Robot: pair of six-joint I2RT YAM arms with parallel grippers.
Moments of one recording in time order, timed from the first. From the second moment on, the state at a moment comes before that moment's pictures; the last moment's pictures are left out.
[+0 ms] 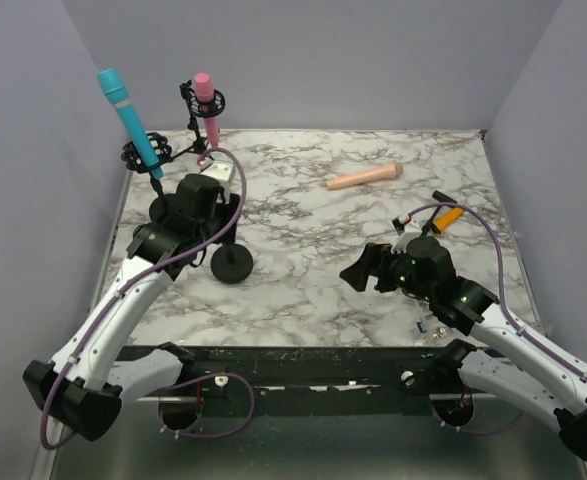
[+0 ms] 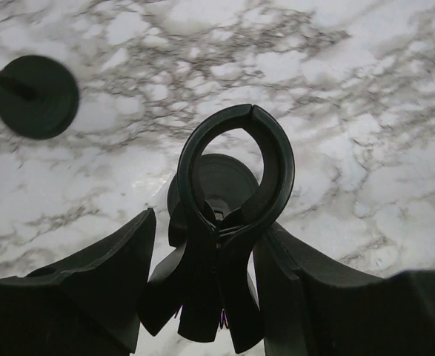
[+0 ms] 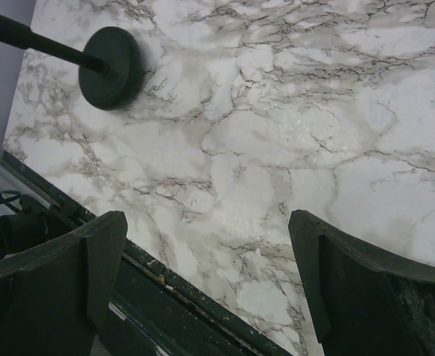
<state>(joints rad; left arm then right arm) -0.49 1.11 1.16 -0.73 -0.17 -0.12 0.69 0.79 0.59 -0.29 -0.03 0.60</state>
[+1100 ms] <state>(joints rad) 0.30 0.75 0.94 -0.79 -0.34 -0.27 0.69 0.88 0.58 -0.25 -0.11 0.65</state>
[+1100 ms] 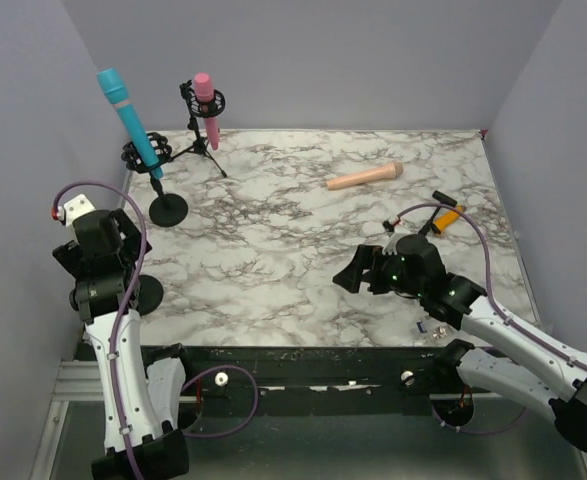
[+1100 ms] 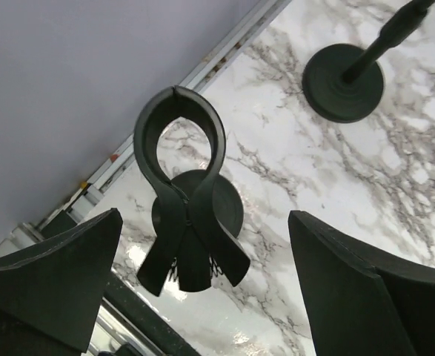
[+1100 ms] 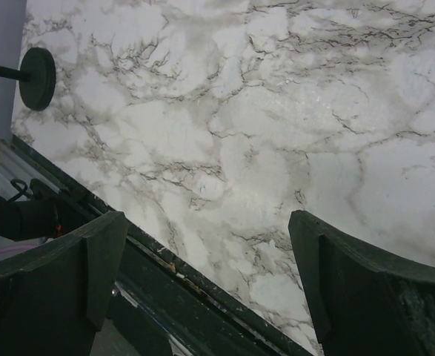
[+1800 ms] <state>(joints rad) 0.30 0.84 1.28 -0.46 0.16 -0.47 0.69 0.91 0.61 -0.24 -0.12 0.66</state>
